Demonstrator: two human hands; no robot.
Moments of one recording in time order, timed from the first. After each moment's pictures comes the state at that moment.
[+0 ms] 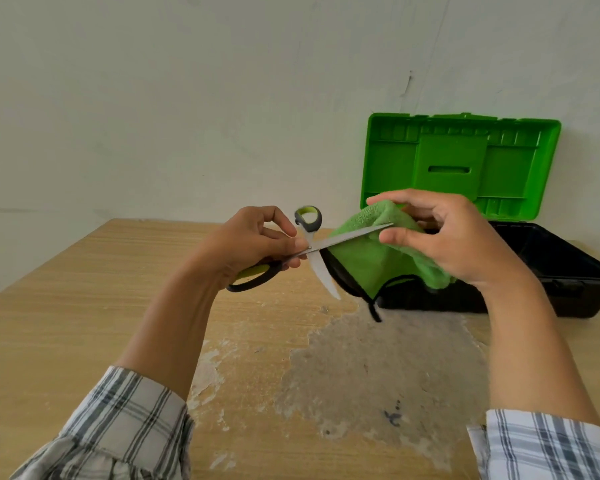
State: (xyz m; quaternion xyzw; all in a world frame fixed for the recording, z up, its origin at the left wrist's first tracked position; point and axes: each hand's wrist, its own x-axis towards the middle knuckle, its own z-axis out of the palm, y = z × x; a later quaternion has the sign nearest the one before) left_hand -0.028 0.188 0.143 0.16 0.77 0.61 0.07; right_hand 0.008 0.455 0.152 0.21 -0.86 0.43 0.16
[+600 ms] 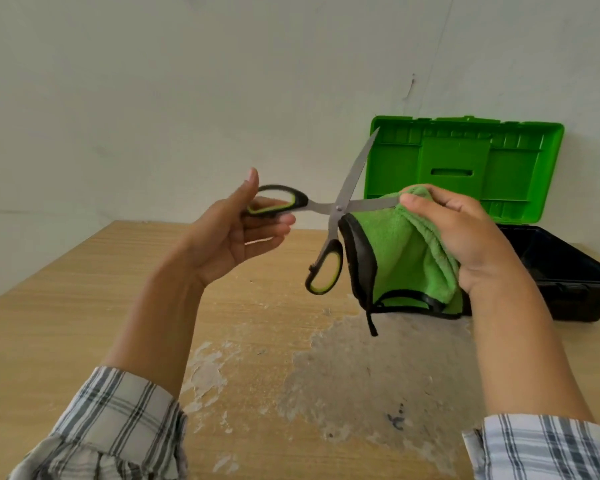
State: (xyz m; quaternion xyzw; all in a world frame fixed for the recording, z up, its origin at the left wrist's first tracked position) left_hand -0.036 0.163 0.145 0.15 0.60 0.78 0.12; right_hand -0.002 0.447 0.150 0.08 -0.70 0.70 0.14
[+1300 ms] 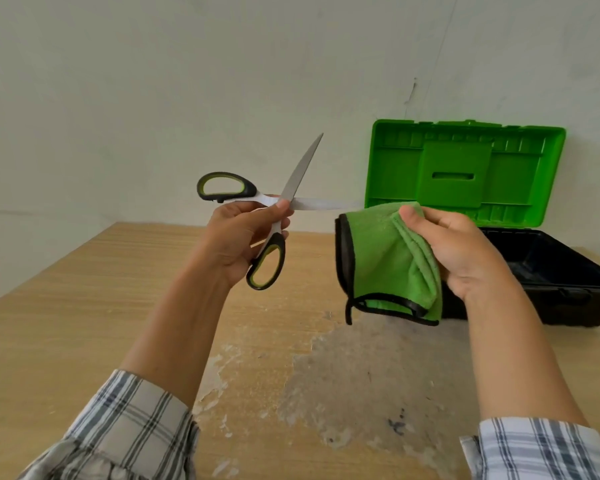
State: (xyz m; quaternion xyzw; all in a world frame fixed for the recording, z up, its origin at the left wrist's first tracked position) left_hand -0.038 0.186 0.143 0.05 0.60 0.80 0.00; right_hand -0.012 0.449 0.139 -0.01 -0.71 0.69 0.11
